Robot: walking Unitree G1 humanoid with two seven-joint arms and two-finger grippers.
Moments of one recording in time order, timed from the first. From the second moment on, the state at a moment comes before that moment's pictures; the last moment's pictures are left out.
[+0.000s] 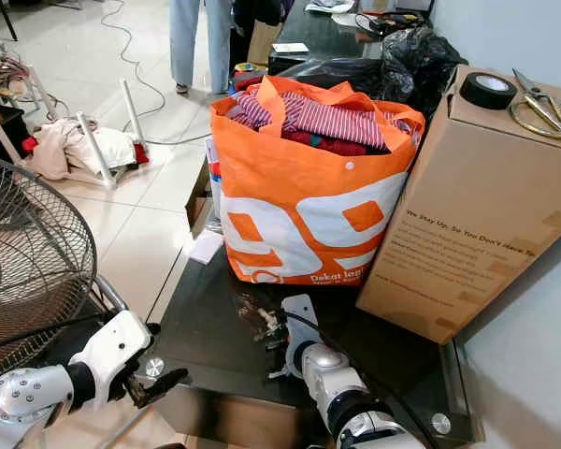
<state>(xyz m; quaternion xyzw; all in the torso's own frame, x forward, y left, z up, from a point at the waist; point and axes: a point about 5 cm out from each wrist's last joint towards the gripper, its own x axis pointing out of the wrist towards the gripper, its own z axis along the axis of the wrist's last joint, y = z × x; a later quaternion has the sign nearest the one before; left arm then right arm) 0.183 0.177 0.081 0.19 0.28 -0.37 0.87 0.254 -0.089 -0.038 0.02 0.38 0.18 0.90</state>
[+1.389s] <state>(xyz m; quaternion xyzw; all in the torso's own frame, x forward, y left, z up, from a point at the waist) 0.238 0.165 0.105 0.11 0.11 -0.15 0.98 0.296 -0.146 0.086 -0.05 0.11 0.18 0.98</state>
